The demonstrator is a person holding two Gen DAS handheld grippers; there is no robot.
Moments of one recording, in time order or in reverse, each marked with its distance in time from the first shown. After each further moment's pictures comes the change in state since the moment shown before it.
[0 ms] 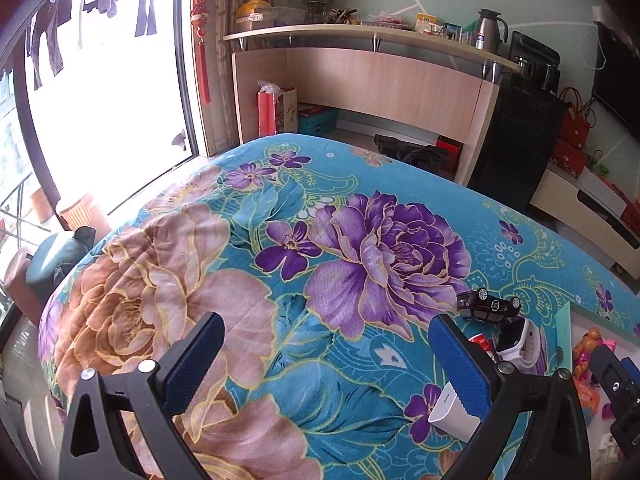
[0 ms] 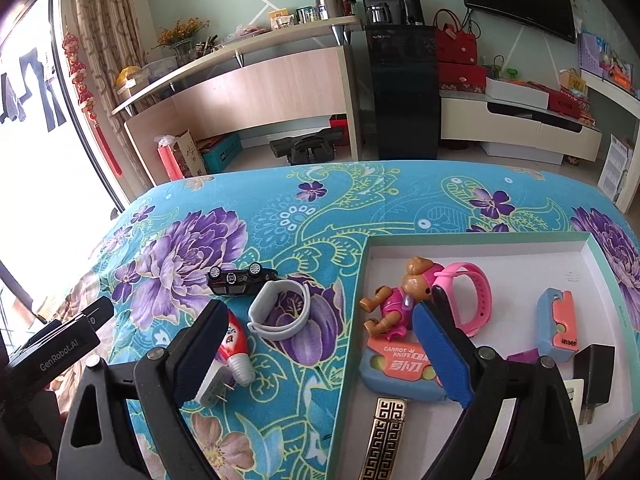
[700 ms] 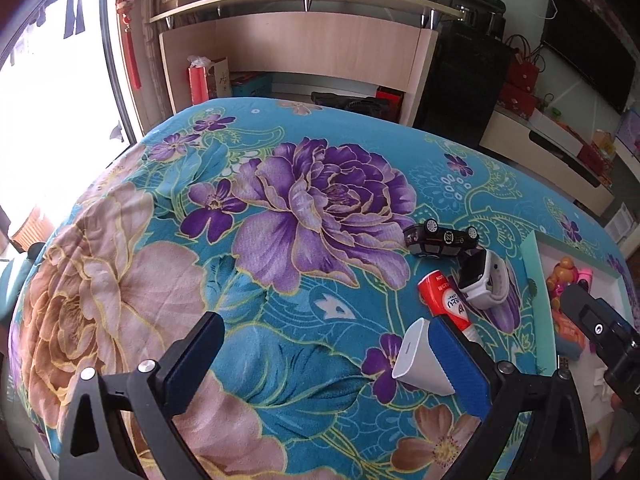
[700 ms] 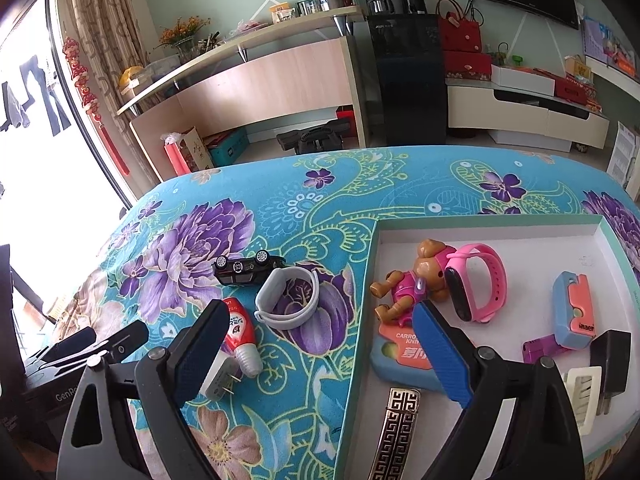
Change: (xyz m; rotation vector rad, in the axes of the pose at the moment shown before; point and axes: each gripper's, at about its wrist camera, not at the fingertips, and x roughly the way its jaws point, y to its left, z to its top) left arm 0.020 -0.032 -0.020 0.173 0.163 -0.189; right arm 0.007 -0.006 -0.008 0.029 0.033 0.031
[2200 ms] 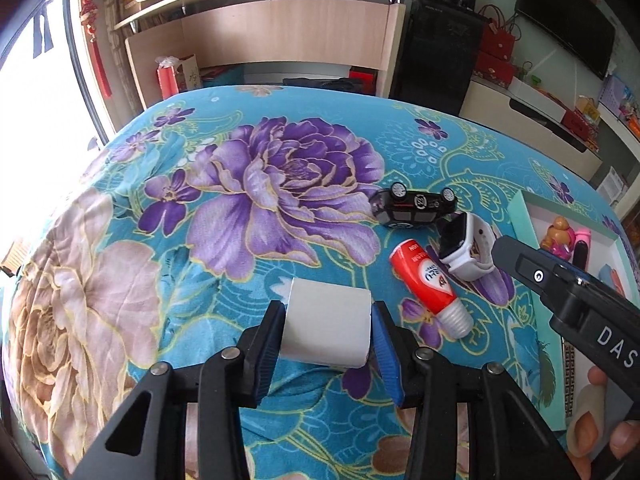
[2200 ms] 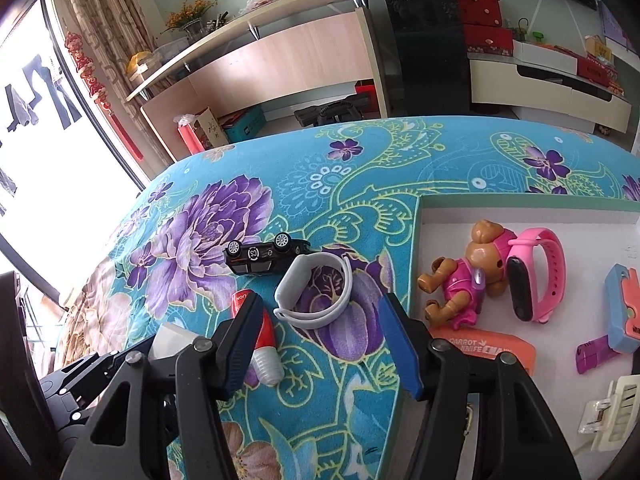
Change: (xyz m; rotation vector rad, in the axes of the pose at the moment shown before) left arm 0.017 -0.015 -0.006 0.064 0.037 -0.016; right arm 0.040 0.014 0.001 0.006 0.088 0.089
